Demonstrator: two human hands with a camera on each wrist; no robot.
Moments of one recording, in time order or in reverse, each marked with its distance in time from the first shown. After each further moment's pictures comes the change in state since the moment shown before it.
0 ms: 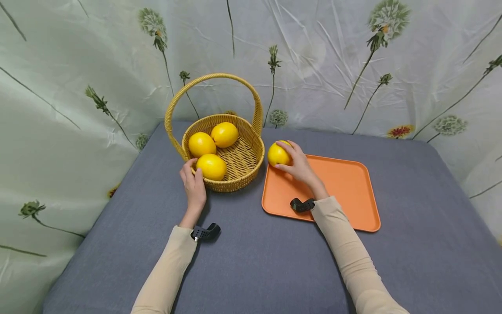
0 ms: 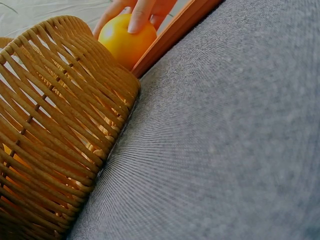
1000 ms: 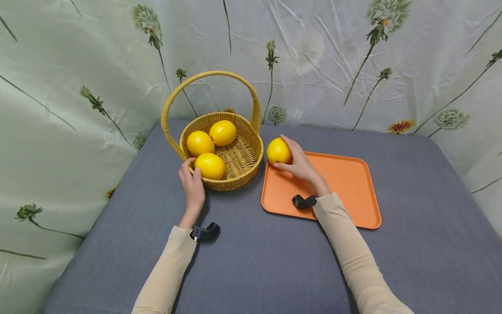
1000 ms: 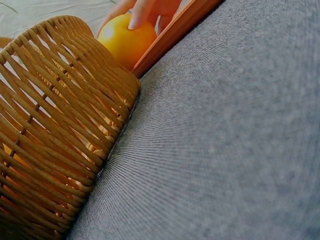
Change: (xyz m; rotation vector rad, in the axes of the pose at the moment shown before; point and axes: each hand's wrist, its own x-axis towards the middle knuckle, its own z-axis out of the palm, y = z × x) left_hand 0.000 0.001 0.001 -0.005 0.004 0.000; right_hand 0.002 0.006 -0.004 0.058 -0.075 0.047
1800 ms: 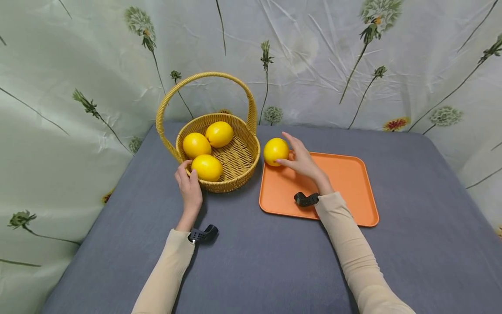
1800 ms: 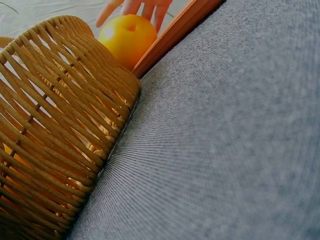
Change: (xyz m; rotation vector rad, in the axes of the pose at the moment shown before) left_hand 0.000 0.001 0.001 -0.006 0.014 -0.013; right_hand -0.005 -0.003 -0.017 0.005 0.015 -0.016
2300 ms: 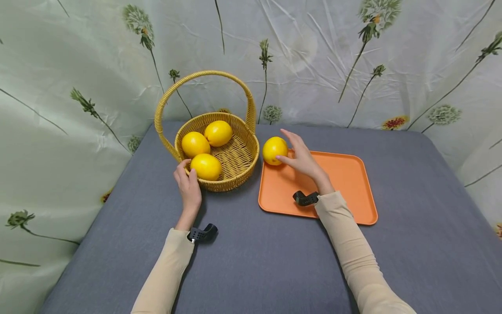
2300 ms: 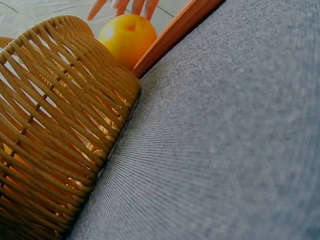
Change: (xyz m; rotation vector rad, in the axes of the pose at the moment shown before) left_hand 0.000 0.000 0.001 -0.005 -0.001 0.013; right_hand -0.002 -0.010 -0.004 -0.040 0.047 -0.049
